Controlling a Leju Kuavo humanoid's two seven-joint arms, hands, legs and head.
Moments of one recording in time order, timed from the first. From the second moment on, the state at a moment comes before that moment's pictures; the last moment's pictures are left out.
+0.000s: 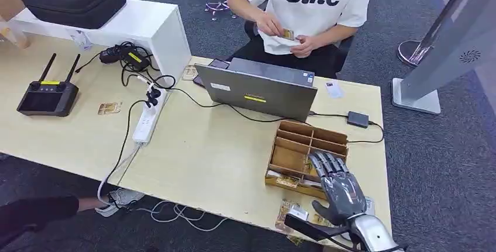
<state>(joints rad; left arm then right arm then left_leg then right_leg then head) -0.07 -0.10 1.21 -0.27 -1.38 0.02 0.06 -0.15 -0.10 0.42 -1.42 1.28 -0.13 -0.12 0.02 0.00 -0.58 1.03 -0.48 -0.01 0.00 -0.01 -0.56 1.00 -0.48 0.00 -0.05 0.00</state>
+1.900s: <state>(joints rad) -0.09 -0.09 1.19 -0.27 -1.47 -0.01 0.07 -0.66 0.18 0.28 -1.37 1.11 0.03 -0.01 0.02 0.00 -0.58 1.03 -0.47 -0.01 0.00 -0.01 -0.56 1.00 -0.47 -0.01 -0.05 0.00</state>
